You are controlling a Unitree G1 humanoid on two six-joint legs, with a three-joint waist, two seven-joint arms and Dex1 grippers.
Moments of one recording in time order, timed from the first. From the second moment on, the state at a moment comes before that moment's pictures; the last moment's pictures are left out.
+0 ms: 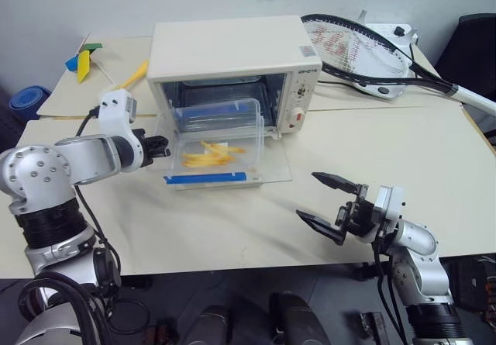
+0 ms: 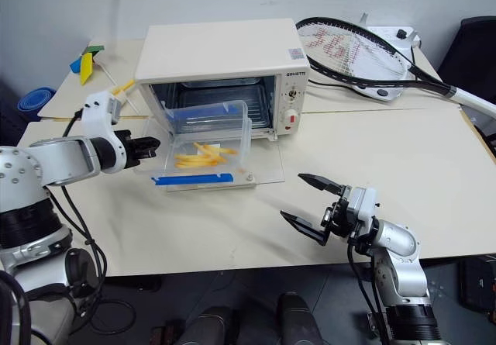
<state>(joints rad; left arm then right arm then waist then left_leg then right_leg) -0.79 0.53 0.43 -0.10 -0.91 1.58 0.32 -0.10 -0.42 -0.08 -0.06 0.53 -0.20 1.14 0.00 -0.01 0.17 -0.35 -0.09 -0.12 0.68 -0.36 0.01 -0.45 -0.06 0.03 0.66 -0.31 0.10</state>
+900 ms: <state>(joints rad) -0.22 0.94 0.23 -0.06 -0.57 0.44 -1.14 -0.20 -0.53 0.20 -0.37 0.38 0.35 0.79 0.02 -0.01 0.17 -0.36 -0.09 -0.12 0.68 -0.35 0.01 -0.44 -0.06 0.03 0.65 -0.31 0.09</state>
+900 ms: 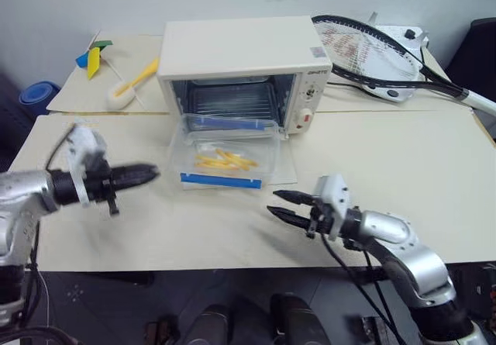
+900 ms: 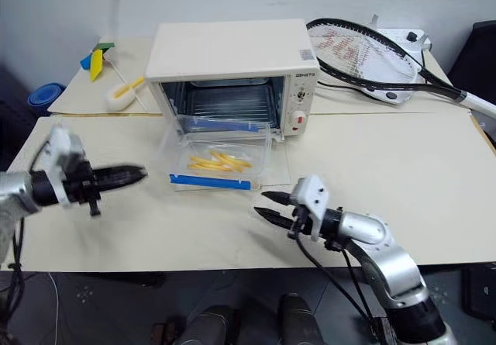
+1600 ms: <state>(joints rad) -0.51 0.41 0.22 0.11 -0.42 0.43 -0.47 -0.76 -0.22 0.20 0.42 0.15 0.13 0.63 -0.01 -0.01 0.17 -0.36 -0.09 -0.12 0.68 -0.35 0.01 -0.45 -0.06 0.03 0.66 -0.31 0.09</state>
